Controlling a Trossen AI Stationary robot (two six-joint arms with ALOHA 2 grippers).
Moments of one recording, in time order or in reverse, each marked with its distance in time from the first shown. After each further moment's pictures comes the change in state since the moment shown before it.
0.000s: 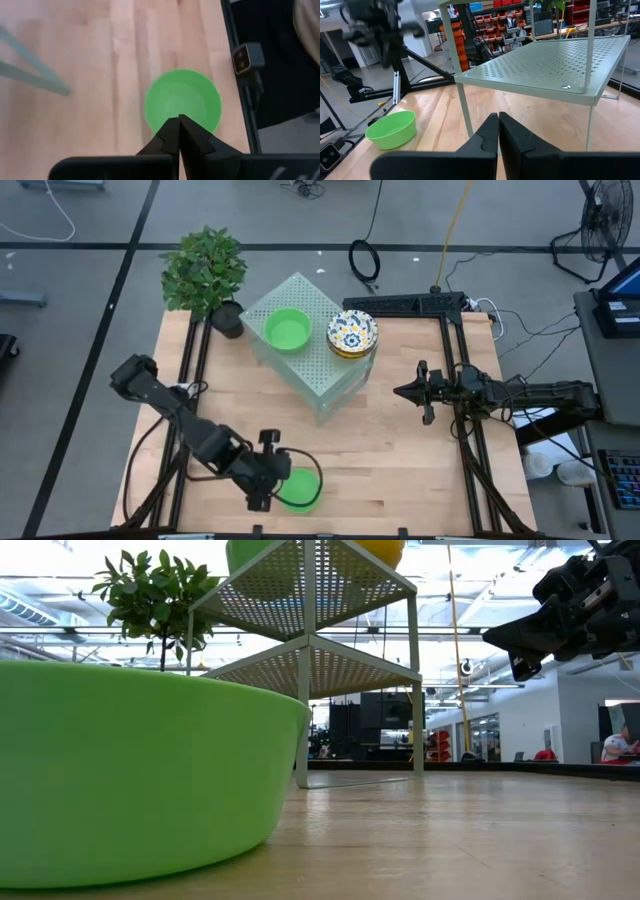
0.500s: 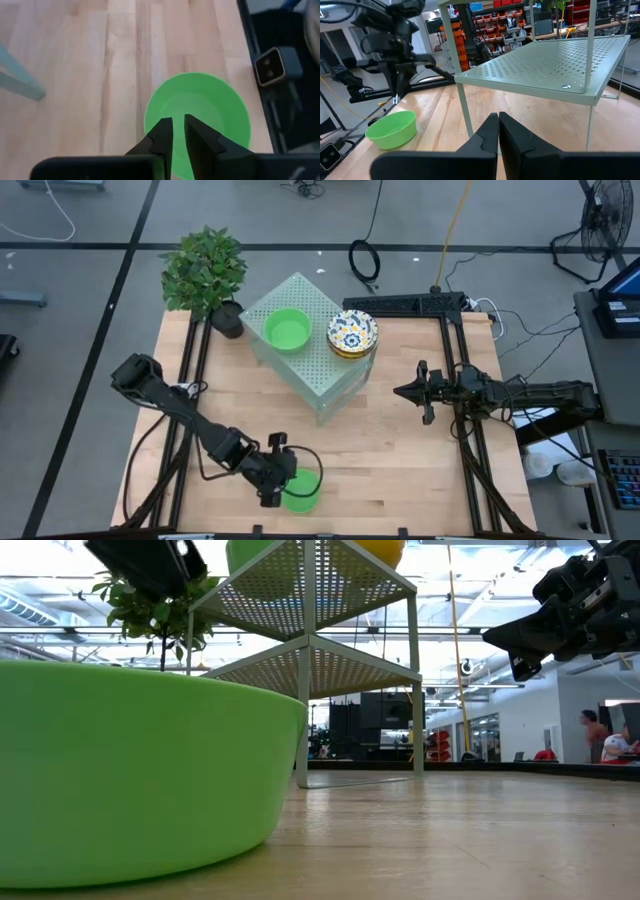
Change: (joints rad) left arm 0.032 0.000 -0.353 0.464 -0.005 -0.002; right arm 0.000 0.000 0.000 0.000 0.000 0.002
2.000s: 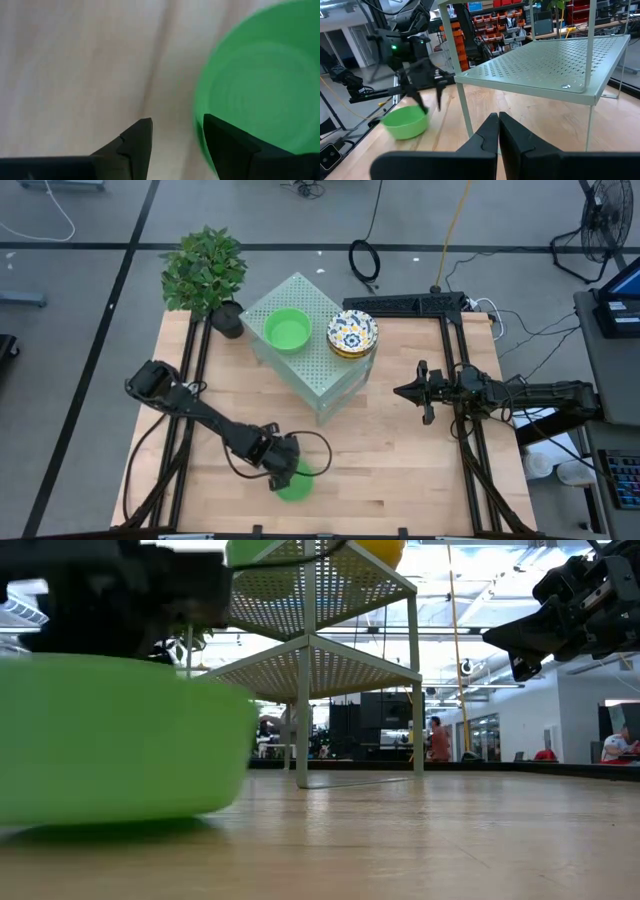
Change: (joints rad) left arm 0.097 0.140 -0.022 -0.221 0.108 -0.238; right arm 0.000 0.000 0.000 0.000 0.000 0.001
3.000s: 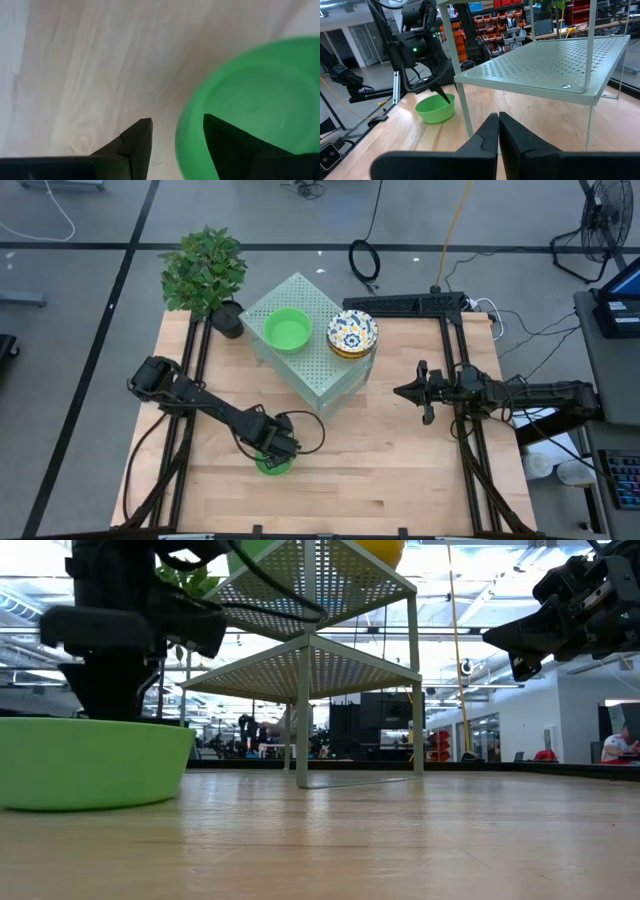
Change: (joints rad) left arm 0.103 -0.006 0.038 -0.376 0.006 -0.112; right arm 0.000 0.000 0.000 0.000 0.000 -0.002
